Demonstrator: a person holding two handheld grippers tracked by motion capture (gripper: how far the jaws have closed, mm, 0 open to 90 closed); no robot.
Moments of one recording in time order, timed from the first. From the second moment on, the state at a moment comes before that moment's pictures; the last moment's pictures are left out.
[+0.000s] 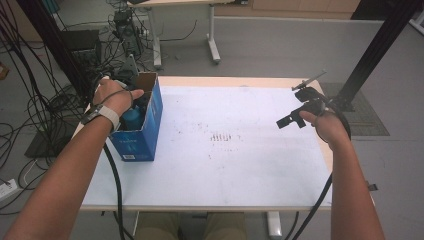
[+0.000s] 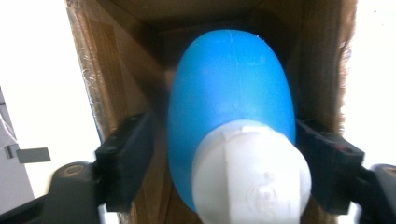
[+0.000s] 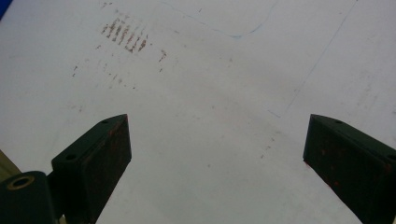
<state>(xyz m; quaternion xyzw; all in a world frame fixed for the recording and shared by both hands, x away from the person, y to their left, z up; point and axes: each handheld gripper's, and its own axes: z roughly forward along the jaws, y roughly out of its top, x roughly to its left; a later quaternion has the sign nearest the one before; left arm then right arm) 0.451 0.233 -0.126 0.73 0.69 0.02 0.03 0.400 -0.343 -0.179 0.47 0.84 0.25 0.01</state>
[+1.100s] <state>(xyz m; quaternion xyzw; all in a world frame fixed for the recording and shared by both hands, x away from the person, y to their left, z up) 0.425 0.226 -0.057 0.76 0.64 0.02 0.08 0.391 -0.342 -0.168 0.47 0.85 0.25 0.02</state>
